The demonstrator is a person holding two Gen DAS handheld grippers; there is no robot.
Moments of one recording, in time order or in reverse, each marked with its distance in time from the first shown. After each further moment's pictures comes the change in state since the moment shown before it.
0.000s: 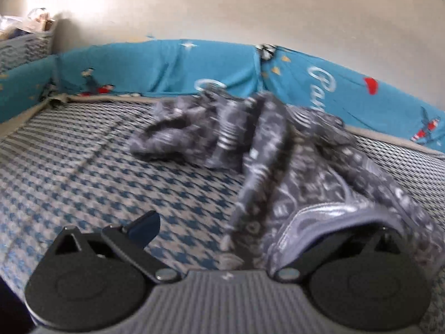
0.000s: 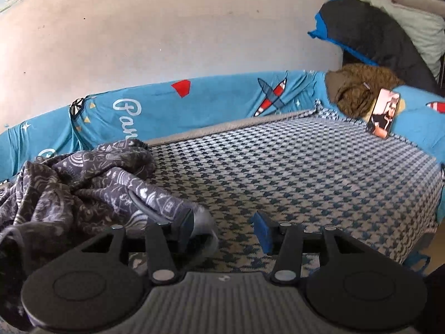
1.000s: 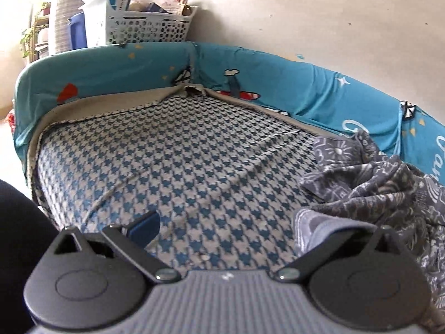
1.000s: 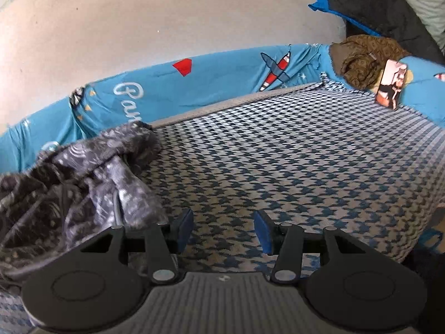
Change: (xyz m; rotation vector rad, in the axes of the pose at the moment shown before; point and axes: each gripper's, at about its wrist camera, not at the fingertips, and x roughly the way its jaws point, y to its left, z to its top) left arm -0.038 0.133 0.007 -0.310 -0.040 0.376; right arm 0.017 -0.006 -0.006 0.088 0.093 0.068
